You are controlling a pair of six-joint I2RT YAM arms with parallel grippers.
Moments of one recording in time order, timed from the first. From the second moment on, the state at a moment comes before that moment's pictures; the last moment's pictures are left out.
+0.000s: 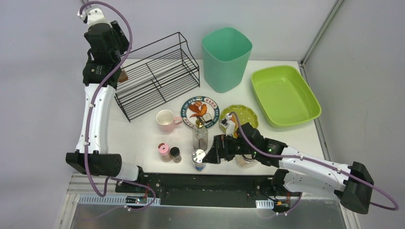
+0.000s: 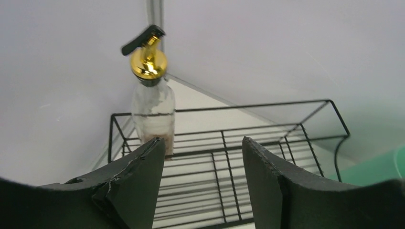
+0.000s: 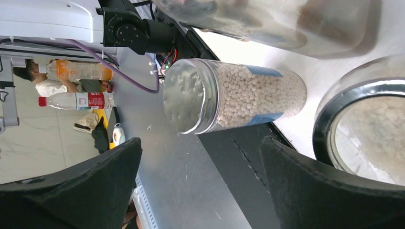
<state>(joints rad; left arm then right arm) -0.04 1.43 1.79 -0.51 -0.45 -0.22 1.05 0.96 0.57 -0.12 -0.35 0.86</state>
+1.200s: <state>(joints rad) -0.42 0.78 1.05 -0.69 0.58 -0.25 1.05 0.57 0.79 -0.79 -0.05 0.76</state>
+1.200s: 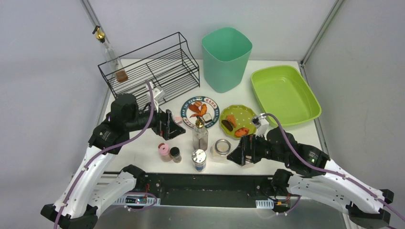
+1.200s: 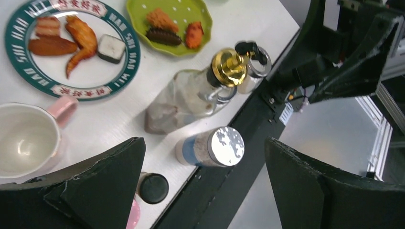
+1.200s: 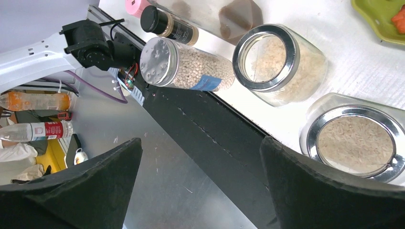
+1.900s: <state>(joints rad) -0.82 0.82 0.85 -0.46 0.18 -0.22 1.05 0.60 0.68 -0.69 -0.04 0.80</state>
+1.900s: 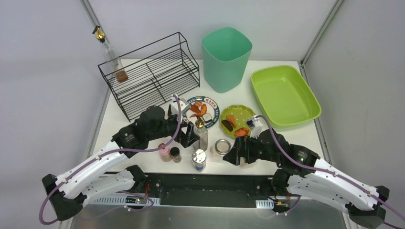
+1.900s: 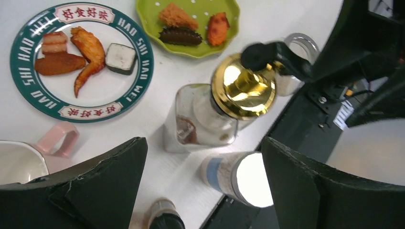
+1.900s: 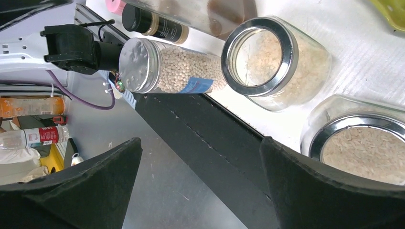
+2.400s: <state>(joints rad) -0.88 0.90 0.78 -0.20 0.03 -0.17 1.05 0.59 0.63 -0.63 -0.09 0.82</state>
